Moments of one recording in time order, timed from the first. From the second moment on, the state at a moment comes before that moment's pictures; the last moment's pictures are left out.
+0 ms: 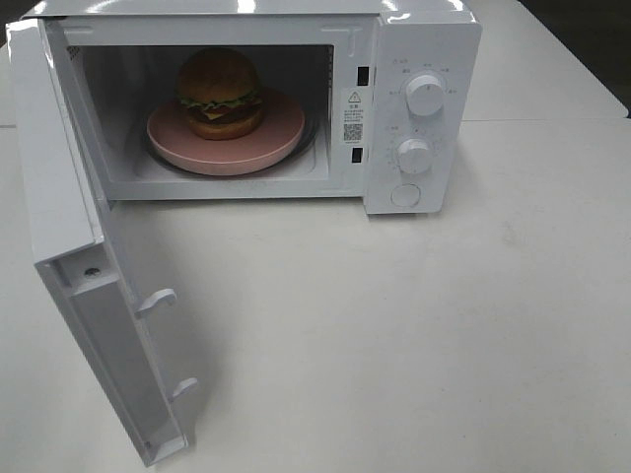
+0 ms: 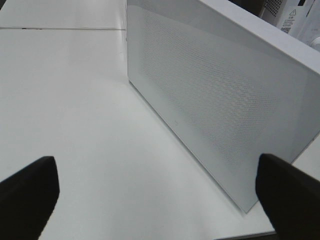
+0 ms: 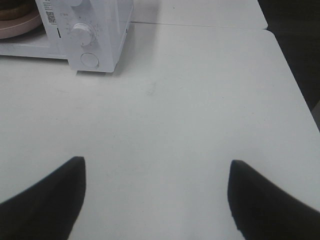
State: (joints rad) left arm -0.01 0.00 -0.52 -0.21 1.07 0.11; right arm 0.11 0.00 -0.51 -0.07 1.01 0.08
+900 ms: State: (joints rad) left arm -0.01 0.00 -0.52 -0.21 1.07 0.11; right arm 0.11 0.00 -0.51 -0.07 1.01 0.08
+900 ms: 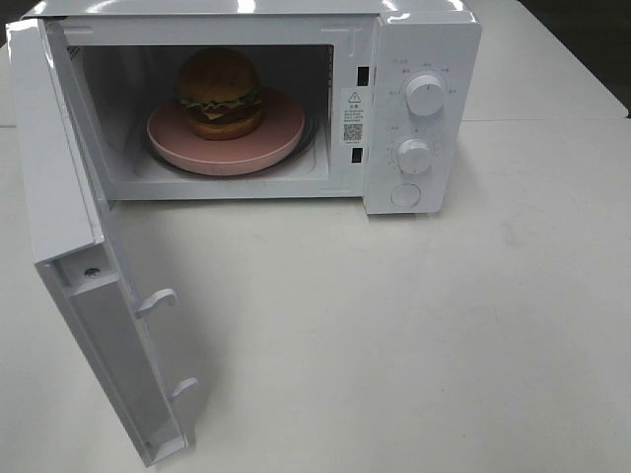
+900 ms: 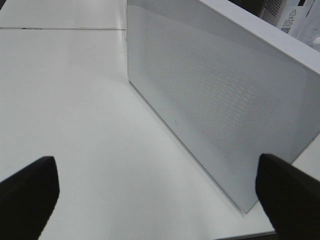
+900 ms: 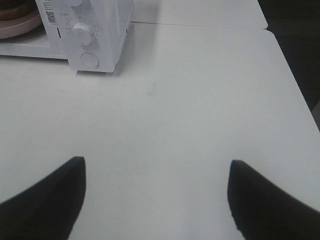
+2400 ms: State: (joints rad) left arm -0.01 0.21 -0.54 -0.21 0.87 0.09; right arm 0.11 0.00 -0.51 -0.07 1.01 0.08
